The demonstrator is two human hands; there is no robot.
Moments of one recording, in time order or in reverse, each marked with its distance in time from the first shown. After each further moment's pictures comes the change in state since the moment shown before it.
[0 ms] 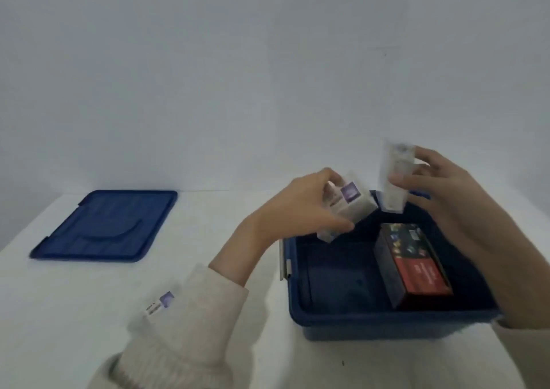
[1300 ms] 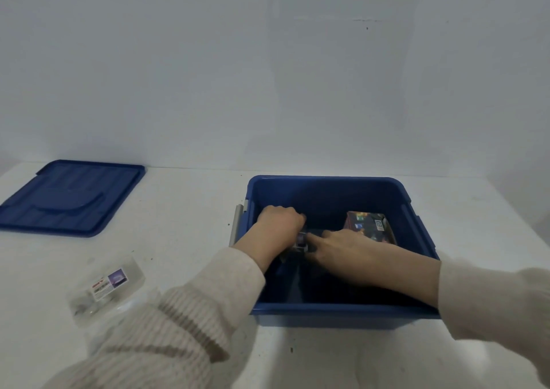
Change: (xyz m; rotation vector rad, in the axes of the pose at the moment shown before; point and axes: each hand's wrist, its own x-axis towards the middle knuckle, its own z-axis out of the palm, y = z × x) left_hand 0.062 -0.049 0.093 0.967 -0.296 -0.113; right_hand 0.014 0.093 0.012 -1.898 -1.093 -0.455
